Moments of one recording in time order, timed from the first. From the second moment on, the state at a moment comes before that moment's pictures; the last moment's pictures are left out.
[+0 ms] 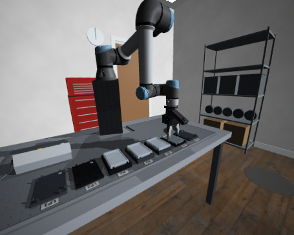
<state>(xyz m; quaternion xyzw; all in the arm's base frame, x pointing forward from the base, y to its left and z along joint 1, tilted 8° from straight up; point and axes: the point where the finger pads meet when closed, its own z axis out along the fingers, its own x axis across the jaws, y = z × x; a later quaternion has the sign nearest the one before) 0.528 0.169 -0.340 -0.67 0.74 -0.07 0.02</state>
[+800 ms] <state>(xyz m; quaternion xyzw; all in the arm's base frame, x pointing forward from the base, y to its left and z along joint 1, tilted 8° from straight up) 0.524 0.171 -0.306 -0.67 0.74 -0.07 0.02</state>
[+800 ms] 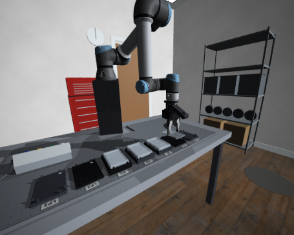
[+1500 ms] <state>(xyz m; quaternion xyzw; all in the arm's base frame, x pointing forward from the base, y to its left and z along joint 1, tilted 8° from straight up) 0.515 0.120 -0.298 -0.65 0.76 -0.07 0.02</state>
